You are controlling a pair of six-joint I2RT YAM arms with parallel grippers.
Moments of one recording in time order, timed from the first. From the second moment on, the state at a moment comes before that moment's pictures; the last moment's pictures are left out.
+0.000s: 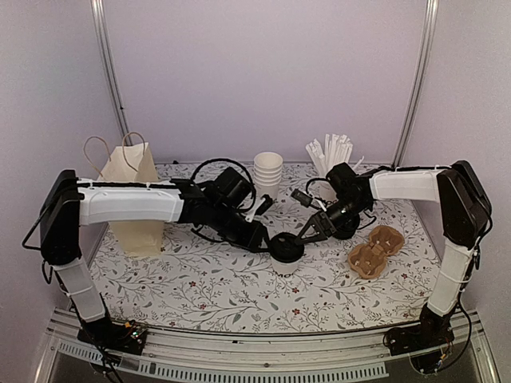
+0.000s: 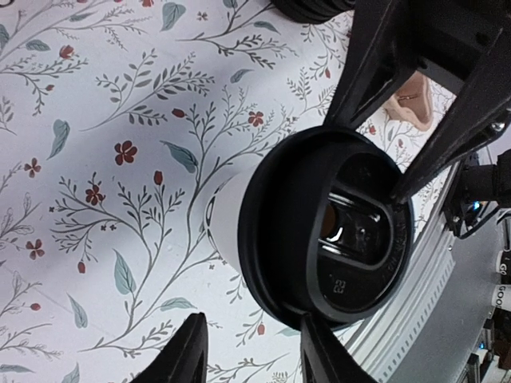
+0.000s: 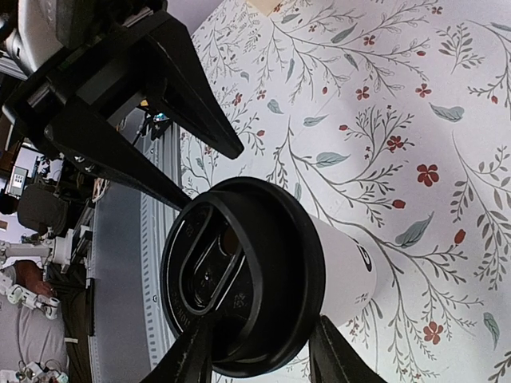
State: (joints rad) left arm -0.92 1.79 1.29 -0.44 0.25 -0.44; right arm 0.54 1.88 1.26 -0.63 -0.99 -0.30
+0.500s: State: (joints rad) left arm -0.99 1.90 1.40 -0.43 0.00 -0.36; right arm 0.54 1.87 1.25 -0.63 -0.97 -0.31
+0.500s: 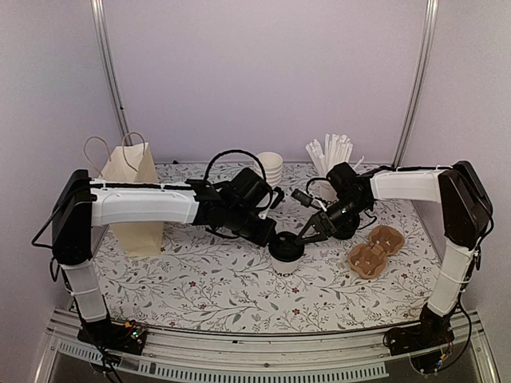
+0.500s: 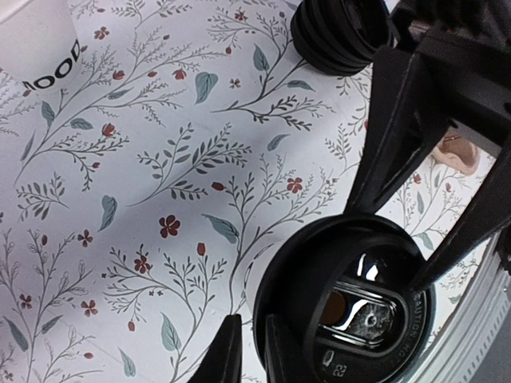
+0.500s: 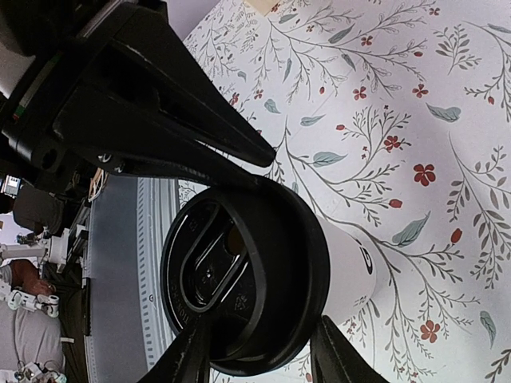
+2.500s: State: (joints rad) left arm -0.60 1.72 1.31 -0.21 0.18 -0.24; right arm 0.82 1.69 1.35 -0.76 -0.45 -0.61
